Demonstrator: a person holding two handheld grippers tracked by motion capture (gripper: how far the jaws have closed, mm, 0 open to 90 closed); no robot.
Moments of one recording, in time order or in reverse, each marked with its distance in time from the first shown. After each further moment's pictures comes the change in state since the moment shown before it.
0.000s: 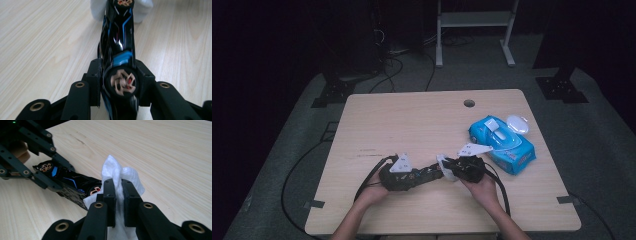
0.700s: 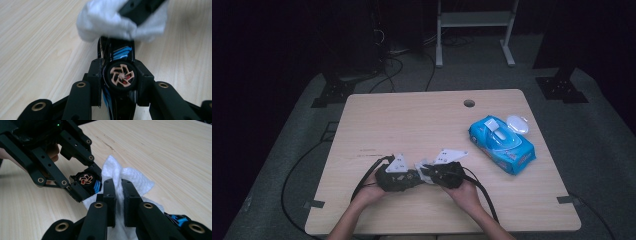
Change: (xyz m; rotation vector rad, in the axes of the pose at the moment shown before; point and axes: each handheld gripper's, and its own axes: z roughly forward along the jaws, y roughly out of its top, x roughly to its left) left arm 0.003 -0.008 -0.009 0.000 -0.006 -0.020; right arm 0.046 0.016 0.030 0.002 0.102 -0.086
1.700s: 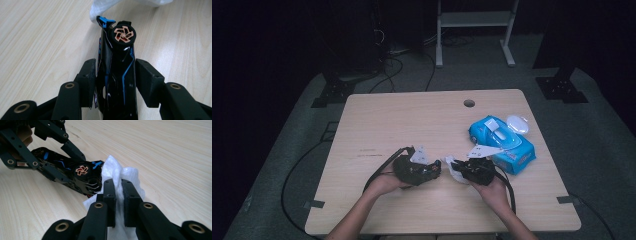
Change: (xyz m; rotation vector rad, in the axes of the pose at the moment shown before) left arm -0.002 0.056 0.035 0.169 -0.005 0.060; right arm -0.049 -0.032 -0.057 0.019 -0.115 0.108
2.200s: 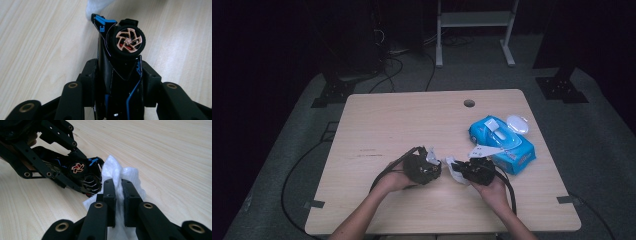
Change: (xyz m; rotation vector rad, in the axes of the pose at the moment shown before) left arm -0.004 0.020 0.019 0.145 0.015 0.029; right arm -0.005 -0.005 0.005 0.006 0.019 0.035
